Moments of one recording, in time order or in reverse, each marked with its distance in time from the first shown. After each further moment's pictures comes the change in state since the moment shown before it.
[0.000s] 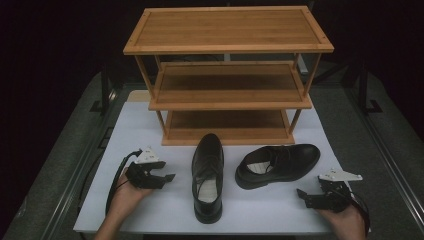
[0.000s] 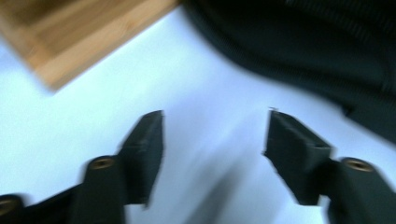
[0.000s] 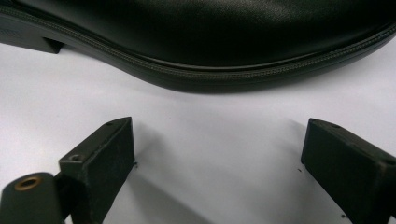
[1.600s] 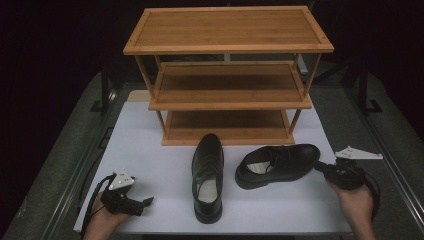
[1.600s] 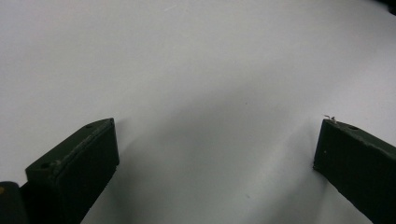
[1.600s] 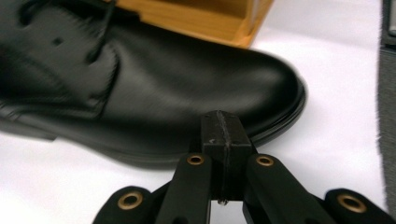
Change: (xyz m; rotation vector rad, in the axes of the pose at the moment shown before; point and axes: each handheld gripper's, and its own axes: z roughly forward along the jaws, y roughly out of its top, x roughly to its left) left arm 0.000 -0.074 -0.028 -0.003 0.095 -0.074; right arm -0.036 0.045 -0.021 -0.090 0.011 0.088
